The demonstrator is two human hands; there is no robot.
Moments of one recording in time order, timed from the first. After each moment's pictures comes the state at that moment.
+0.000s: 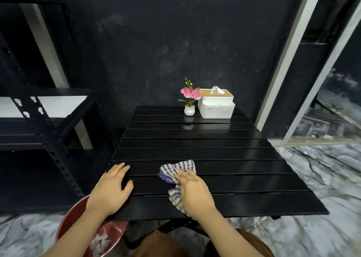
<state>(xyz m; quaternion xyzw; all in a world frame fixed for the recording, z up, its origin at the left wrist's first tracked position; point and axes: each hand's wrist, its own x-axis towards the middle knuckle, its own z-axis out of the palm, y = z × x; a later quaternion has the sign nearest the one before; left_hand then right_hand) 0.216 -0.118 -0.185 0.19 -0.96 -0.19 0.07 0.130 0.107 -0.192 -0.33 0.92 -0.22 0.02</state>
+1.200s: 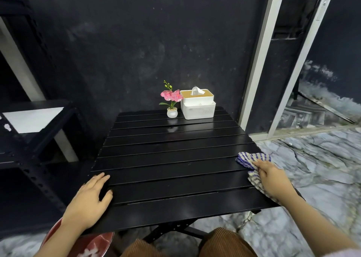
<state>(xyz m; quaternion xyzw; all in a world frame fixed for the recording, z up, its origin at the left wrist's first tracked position) 0.217 -0.114 -0.181 0.18 -0.96 -0.20 0.05 0.040 0.338 -0.178 -0.07 0.97 -0.25 -0.02</state>
